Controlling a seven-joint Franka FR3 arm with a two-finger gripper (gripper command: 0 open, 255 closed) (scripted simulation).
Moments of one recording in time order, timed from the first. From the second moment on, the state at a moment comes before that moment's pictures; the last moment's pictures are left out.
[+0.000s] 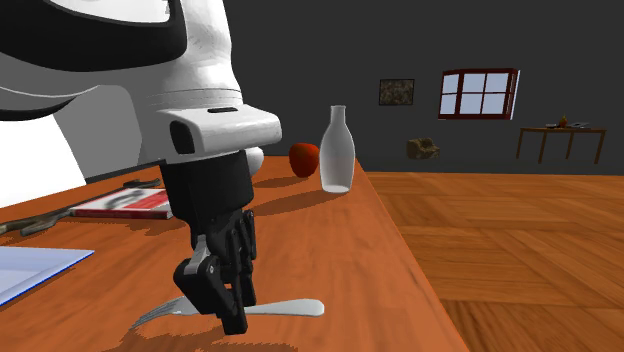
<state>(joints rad) -0.24 -0.40 0.54 -2.81 0.10 2.50 1.10</state>
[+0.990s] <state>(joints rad) -0.20 -0.52 0.48 -2.75 0.13 2.32 1.05</state>
